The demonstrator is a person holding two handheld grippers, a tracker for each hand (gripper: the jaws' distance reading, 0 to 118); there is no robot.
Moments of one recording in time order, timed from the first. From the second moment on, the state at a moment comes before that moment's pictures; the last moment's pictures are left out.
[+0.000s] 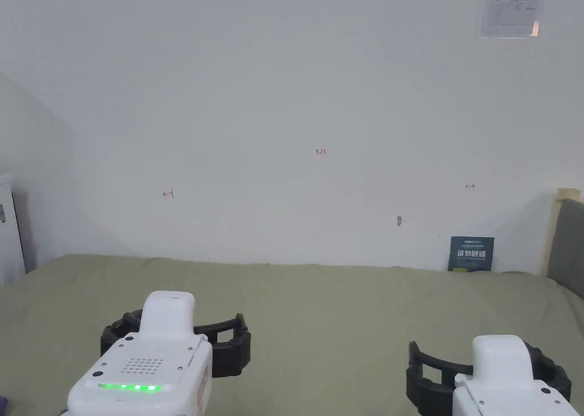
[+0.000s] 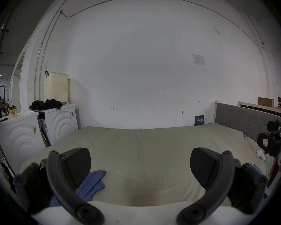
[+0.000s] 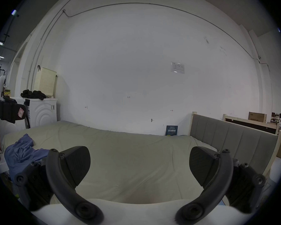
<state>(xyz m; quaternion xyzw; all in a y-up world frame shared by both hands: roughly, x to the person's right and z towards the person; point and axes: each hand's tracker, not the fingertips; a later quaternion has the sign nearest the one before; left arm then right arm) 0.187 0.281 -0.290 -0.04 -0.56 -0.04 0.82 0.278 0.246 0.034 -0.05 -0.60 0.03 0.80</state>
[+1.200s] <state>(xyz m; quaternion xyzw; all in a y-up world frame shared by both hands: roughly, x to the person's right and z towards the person) 0.133 0.266 -0.366 -0.07 -0.48 -0.07 0.87 0.280 0.228 -0.043 -0.09 -0.55 0.00 0.83</state>
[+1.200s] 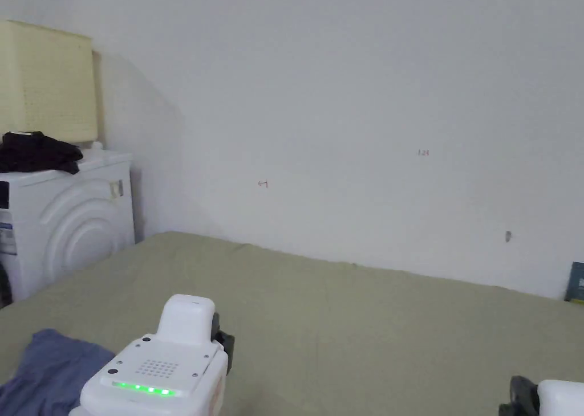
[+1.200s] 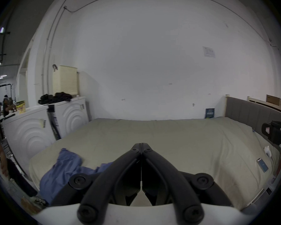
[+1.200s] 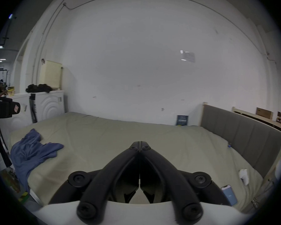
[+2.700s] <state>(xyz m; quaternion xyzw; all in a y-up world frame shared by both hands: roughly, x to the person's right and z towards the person) 0.122 0.094 -0.626 -0.43 -0.36 -0.14 0.82 0.242 0.144 -0.234 -0.16 -0.36 -0.04 0.92</state>
